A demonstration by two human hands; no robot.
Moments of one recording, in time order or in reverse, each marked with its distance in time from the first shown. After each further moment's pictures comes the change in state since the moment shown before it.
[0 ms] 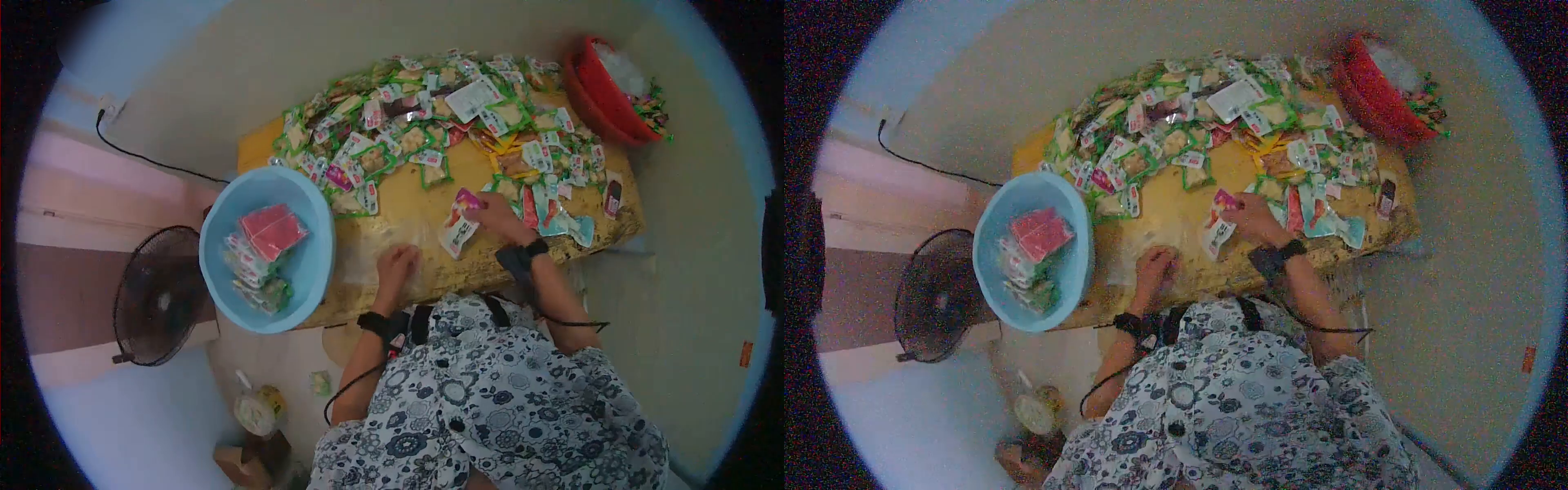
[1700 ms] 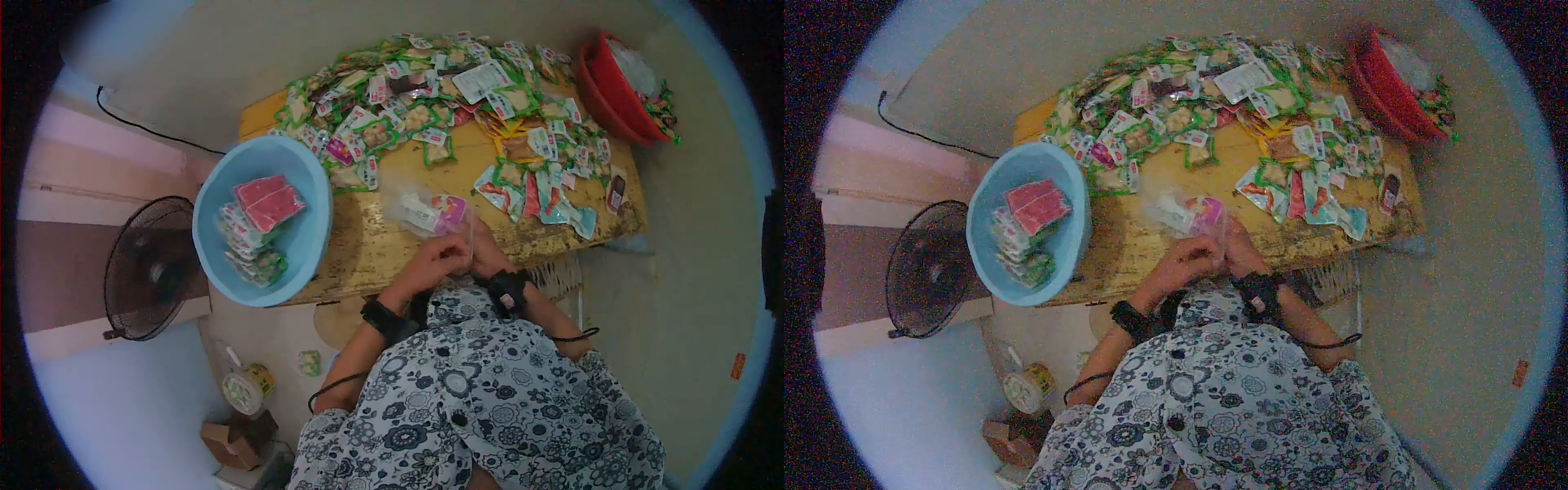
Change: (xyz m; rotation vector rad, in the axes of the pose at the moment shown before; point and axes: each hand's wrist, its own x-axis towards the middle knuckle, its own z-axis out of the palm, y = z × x) left_hand -0.049 0.078 0.059 0.175 -0.580 0.243; right_hand -0.064 -0.019 0.081 0.872 -0.091 0.047
